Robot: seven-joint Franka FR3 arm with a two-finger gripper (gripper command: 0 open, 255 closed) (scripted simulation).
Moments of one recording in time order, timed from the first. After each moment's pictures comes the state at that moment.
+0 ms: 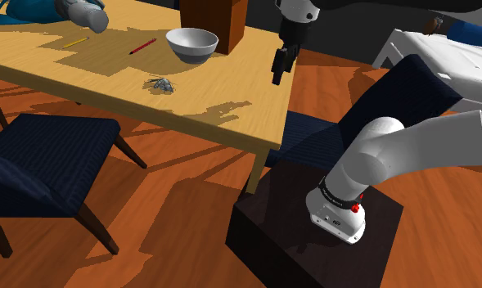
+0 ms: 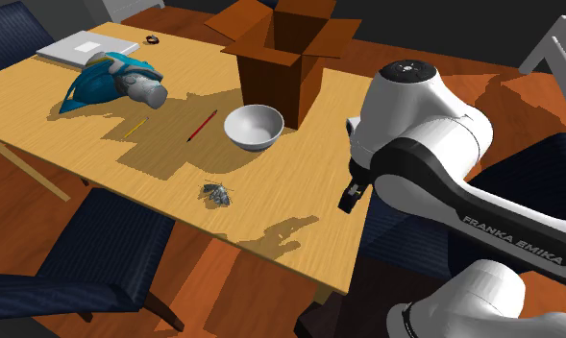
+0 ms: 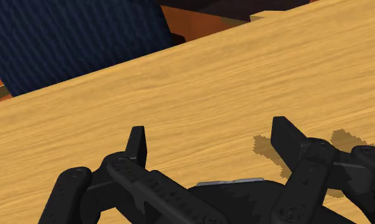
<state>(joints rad) -0.01 -0.75 0.07 -2.42 0.00 1.67 -0.17</state>
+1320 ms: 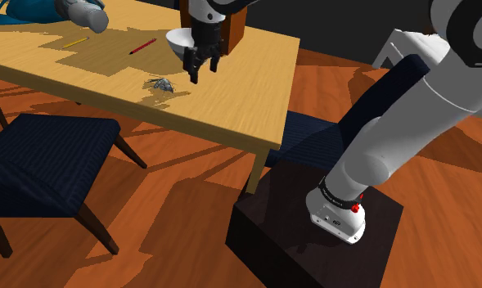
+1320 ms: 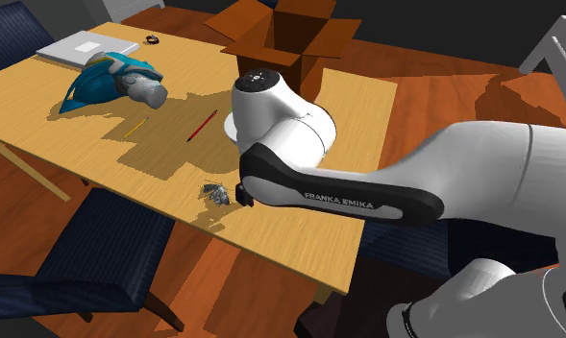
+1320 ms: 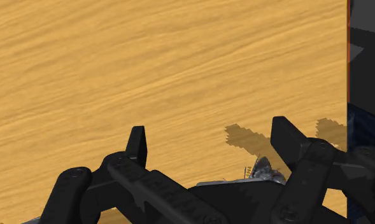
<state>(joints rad) 0.04 -0.17 0.29 -2.01 0.02 1.92 0.13</state>
